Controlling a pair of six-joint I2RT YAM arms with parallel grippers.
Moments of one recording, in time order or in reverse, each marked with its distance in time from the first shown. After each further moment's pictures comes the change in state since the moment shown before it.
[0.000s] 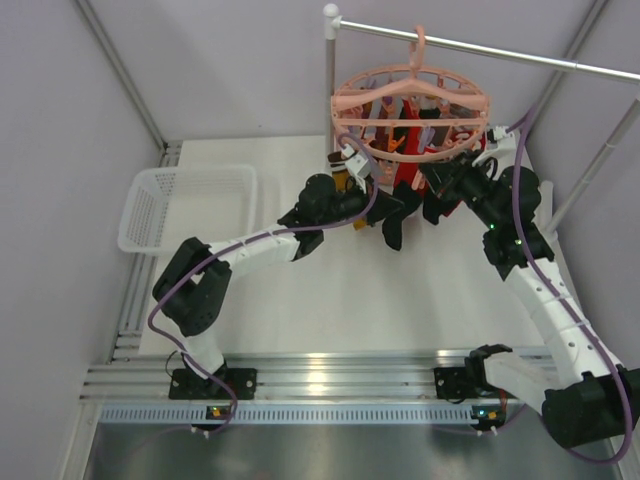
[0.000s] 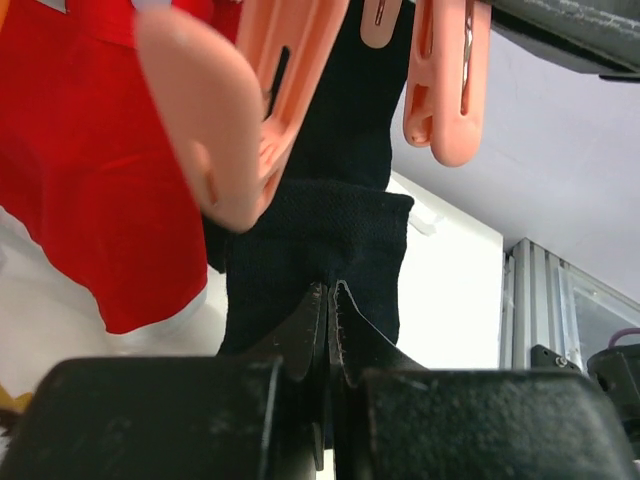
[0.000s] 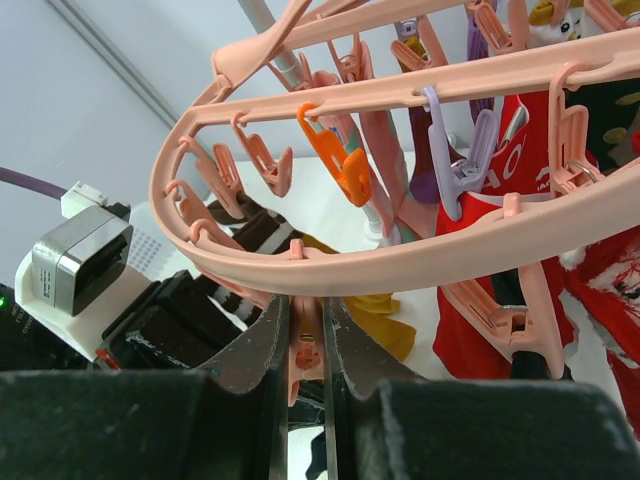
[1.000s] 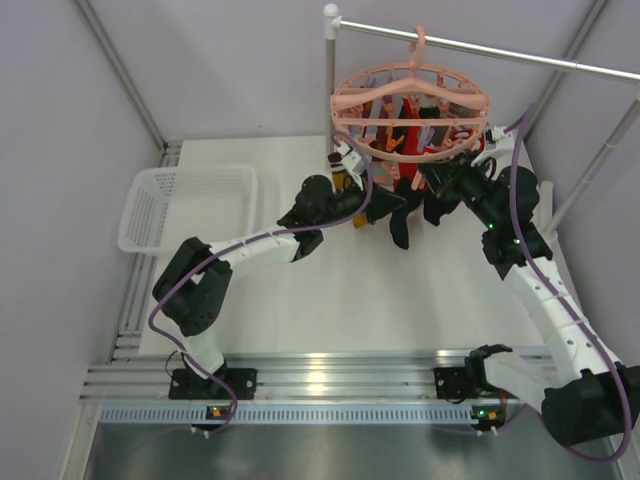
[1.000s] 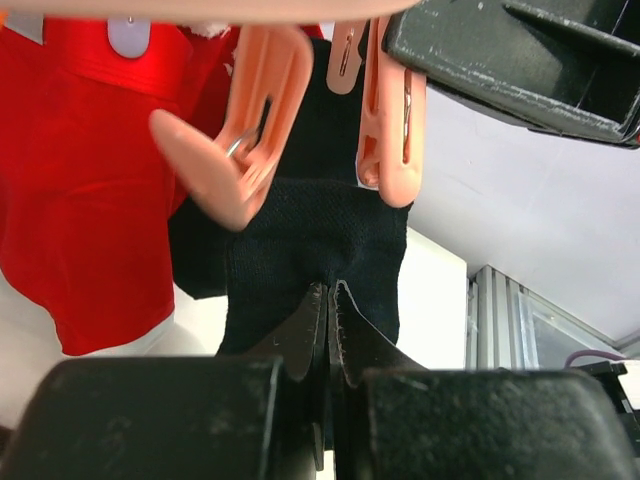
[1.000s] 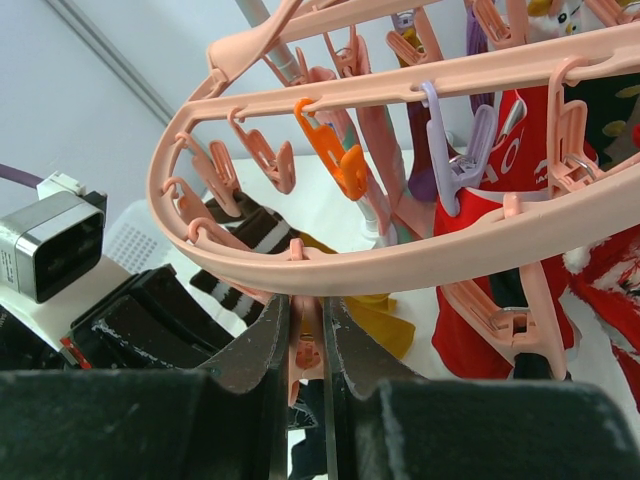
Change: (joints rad) left arm 0.005 0.004 -0.010 0.107 0.011 -0.108; right arm -0.002 0.010 -0.007 0.012 0.000 -0.008
